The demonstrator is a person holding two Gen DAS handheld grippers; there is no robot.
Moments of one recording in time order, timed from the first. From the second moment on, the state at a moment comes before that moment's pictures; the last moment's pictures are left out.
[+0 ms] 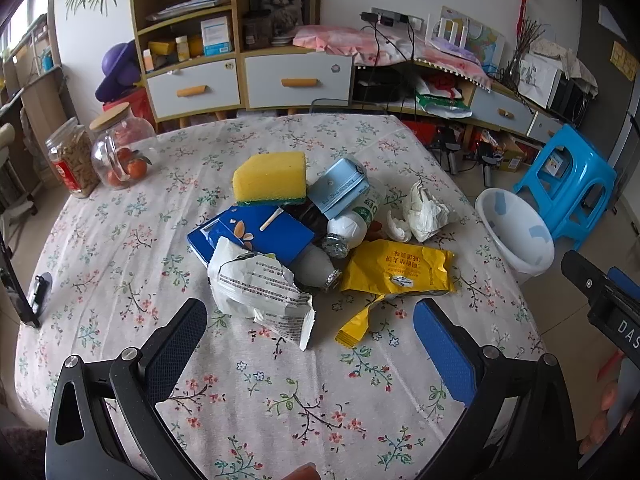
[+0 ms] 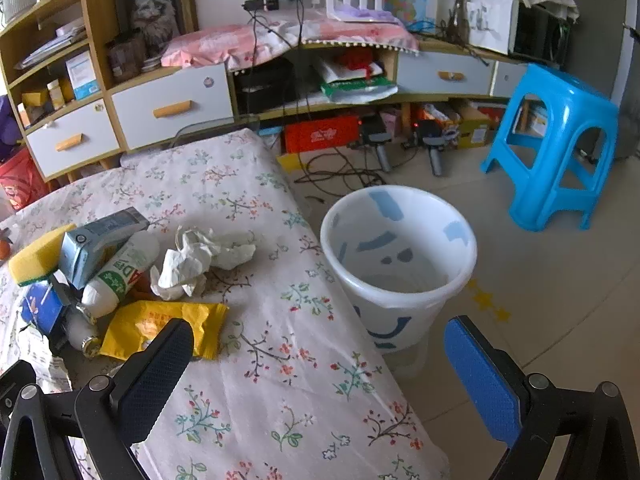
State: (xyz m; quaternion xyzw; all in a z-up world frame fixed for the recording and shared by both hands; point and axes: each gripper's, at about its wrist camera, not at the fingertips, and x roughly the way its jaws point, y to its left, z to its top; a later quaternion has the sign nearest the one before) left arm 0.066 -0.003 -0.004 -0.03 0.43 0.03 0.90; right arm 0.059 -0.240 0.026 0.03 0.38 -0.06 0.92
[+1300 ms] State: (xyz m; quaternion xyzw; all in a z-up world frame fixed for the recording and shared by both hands) left arm 0.066 -0.004 -0.006 -0.04 0.42 0.02 0.91; right arm 0.059 -0.239 0.022 0.04 0.38 -0.06 0.92
